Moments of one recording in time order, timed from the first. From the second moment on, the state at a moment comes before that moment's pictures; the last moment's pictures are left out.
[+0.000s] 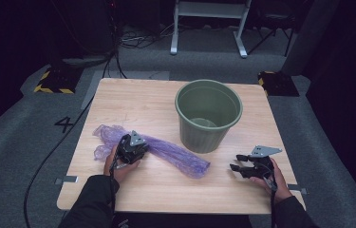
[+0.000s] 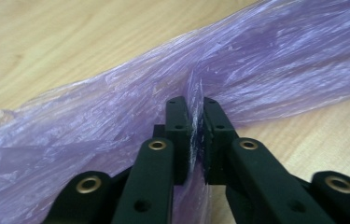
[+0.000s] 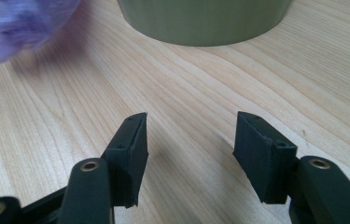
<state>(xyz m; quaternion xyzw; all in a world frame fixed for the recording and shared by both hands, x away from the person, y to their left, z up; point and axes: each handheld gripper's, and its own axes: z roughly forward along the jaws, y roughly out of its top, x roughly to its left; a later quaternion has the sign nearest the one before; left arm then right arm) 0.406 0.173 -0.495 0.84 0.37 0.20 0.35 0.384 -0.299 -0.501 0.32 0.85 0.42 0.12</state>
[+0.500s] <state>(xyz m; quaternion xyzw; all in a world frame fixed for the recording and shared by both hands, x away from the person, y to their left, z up) 0.403 0.189 -0.487 0.81 0.39 0.22 0.38 0.387 -0.298 -0.502 0.32 0.85 0.41 0.12</state>
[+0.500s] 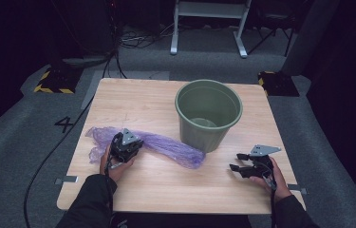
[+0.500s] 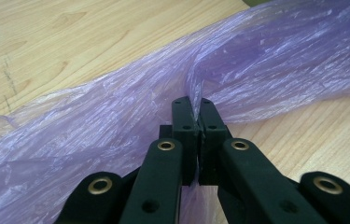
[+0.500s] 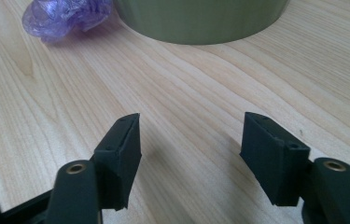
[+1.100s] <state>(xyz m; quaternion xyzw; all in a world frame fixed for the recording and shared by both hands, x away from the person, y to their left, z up) 0.399 0.205 -0.478 0.78 0.41 0.24 0.41 0.388 -0.292 -0.503 0.33 0.85 0.39 0.14</state>
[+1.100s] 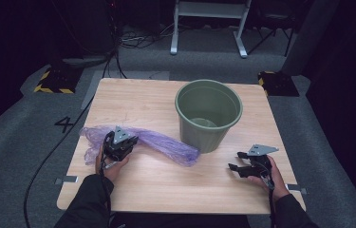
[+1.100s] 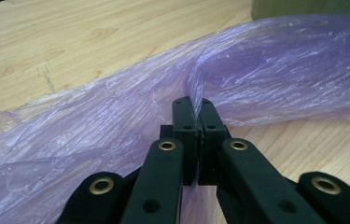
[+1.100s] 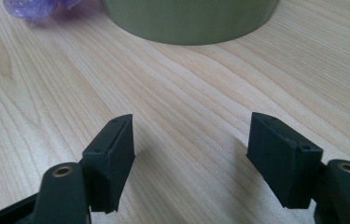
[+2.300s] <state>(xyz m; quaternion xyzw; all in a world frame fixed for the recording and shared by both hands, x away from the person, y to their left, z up) 0.386 0.205 -0.450 0.73 0.41 0.27 0.48 0.386 -0.291 -0.503 0.32 0.85 0.39 0.15</state>
